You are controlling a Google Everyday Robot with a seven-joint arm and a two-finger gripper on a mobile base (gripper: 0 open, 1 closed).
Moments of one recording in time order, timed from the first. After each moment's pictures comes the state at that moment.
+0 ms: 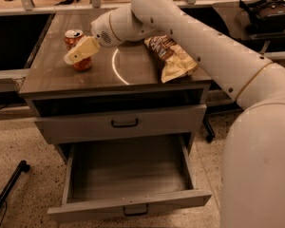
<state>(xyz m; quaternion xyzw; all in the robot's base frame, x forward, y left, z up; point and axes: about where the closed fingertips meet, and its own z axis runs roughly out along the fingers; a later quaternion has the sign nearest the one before) 0.709 0.177 0.915 -0.53 0.66 0.29 0.45</state>
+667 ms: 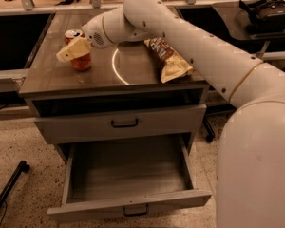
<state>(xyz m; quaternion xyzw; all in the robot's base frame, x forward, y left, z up) 0.711 0.198 0.913 -0.51 0.66 0.31 0.45</state>
